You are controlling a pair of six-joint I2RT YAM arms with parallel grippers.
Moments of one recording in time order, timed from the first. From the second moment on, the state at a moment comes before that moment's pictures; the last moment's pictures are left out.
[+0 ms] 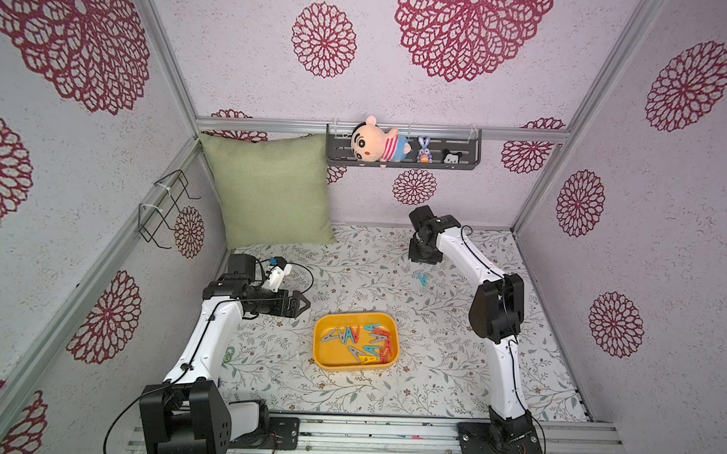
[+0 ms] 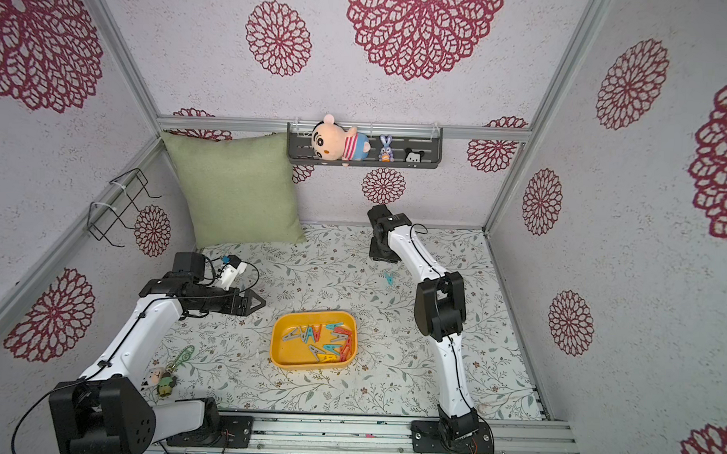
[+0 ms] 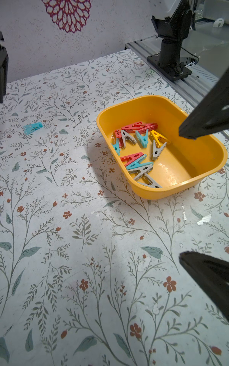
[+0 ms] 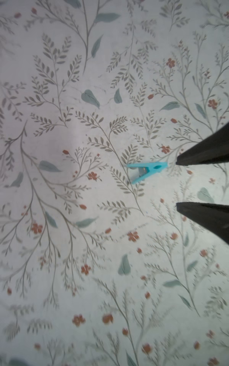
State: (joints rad) left arm 0.10 1.27 1.00 -0.86 0.59 0.18; right arm 0.48 2.21 2.18 -1.13 0.21 0.49
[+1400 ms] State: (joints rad) left arm 0.11 1.27 1.00 -0.86 0.57 0.17; right arm 1.06 1.90 1.47 -0.85 0.12 0.86
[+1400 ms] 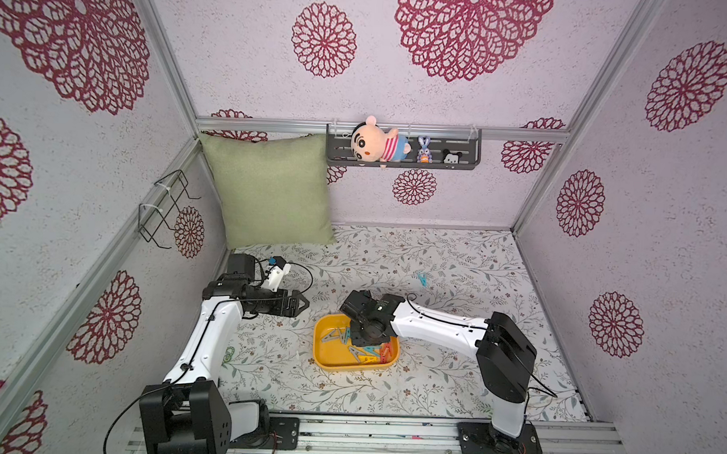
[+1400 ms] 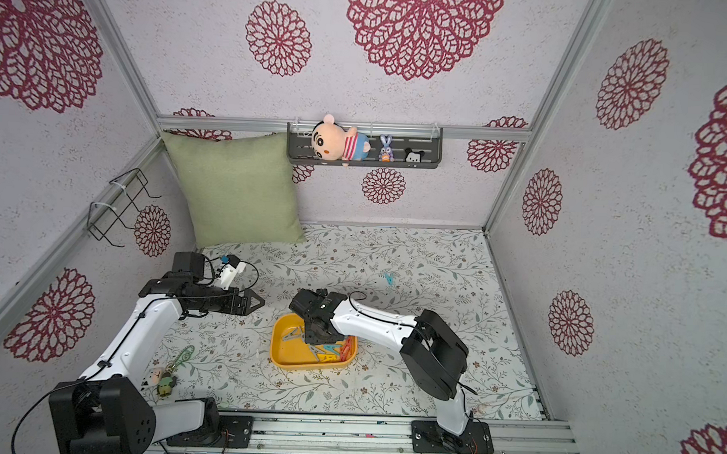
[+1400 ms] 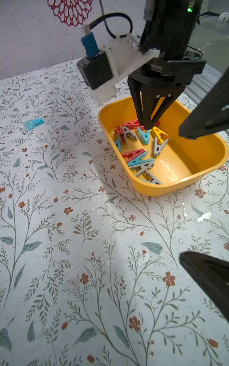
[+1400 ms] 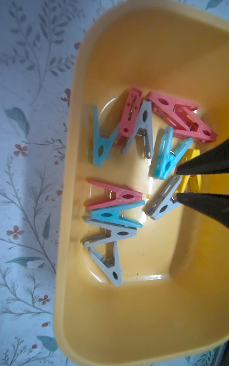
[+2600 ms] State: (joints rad) left arm 0.11 1.27 1.00 -0.86 0.57 0.17; right arm 1.08 2.11 1.66 -0.82 0.04 0.80
